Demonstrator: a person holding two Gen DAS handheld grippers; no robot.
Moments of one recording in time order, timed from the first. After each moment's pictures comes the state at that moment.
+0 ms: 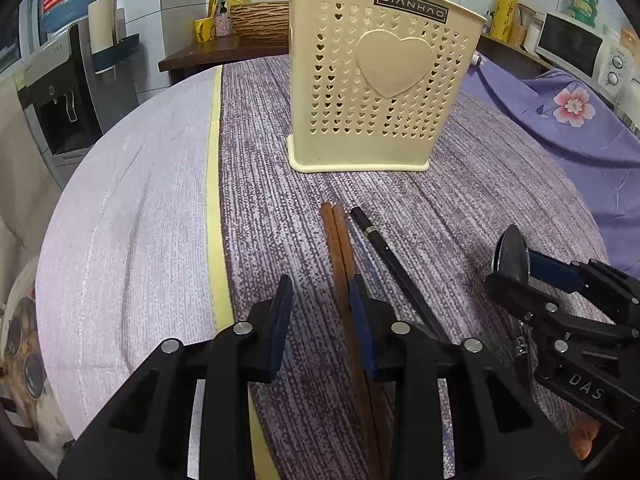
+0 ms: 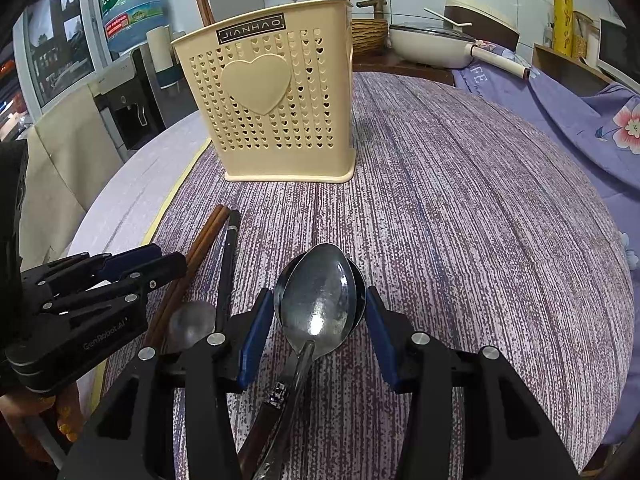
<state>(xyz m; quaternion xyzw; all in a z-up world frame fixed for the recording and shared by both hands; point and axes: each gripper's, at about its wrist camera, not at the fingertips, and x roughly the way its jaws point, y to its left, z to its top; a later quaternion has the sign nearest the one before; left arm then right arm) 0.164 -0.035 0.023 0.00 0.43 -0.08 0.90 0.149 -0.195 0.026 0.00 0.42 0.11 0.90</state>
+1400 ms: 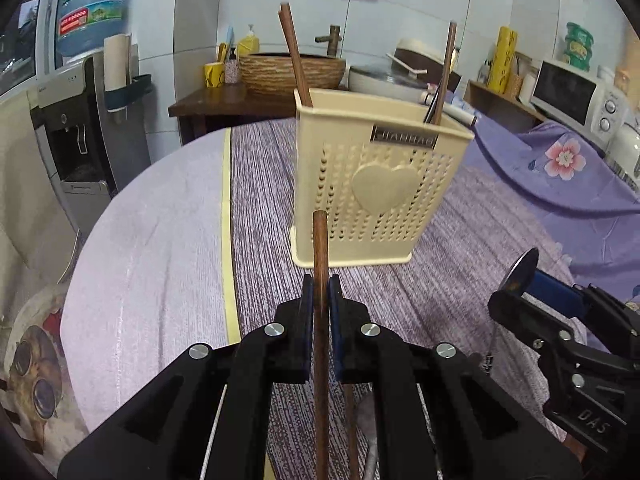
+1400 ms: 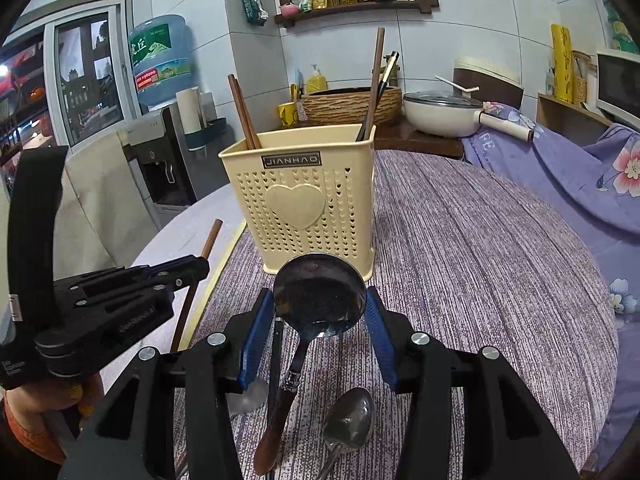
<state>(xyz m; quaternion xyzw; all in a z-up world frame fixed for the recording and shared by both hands) 0.172 -0.026 0.097 -0.03 0.35 -0.08 0.93 0.140 -0.196 0.097 0.02 0.31 0.14 0.94</state>
